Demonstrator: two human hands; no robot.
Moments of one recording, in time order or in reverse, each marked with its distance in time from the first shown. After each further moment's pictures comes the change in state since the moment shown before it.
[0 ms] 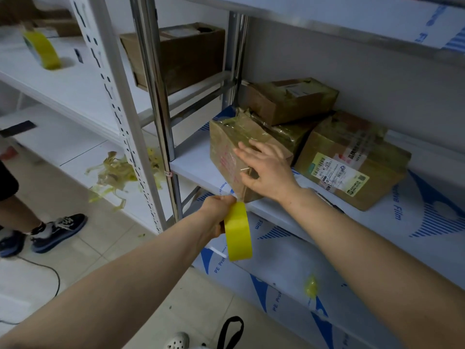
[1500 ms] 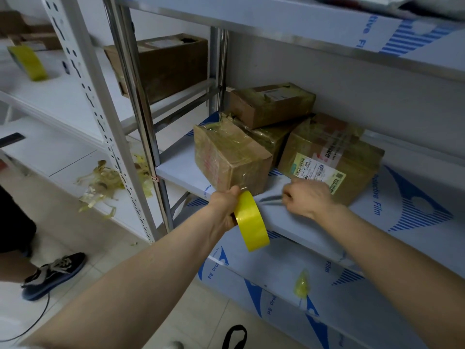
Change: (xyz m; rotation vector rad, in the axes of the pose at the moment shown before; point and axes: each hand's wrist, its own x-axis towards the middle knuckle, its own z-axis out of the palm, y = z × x) left_hand 0.002 0.007 0.058 -0.193 0.033 -0.004; right_hand -0.081 0.070 -0.029 -0.362 -0.433 0.339
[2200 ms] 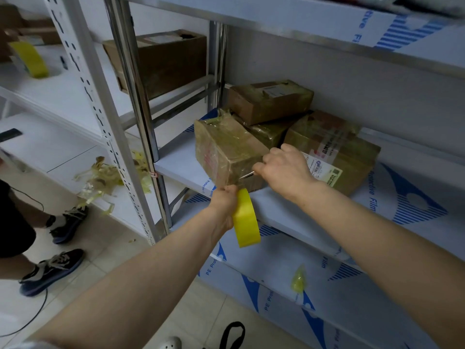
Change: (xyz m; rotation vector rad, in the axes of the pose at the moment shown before) left_hand -0.002 -0.013 0.005 0.046 0.074 0.117; right_hand 0.001 -0.041 -0.058 -0.371 0.304 -0.302
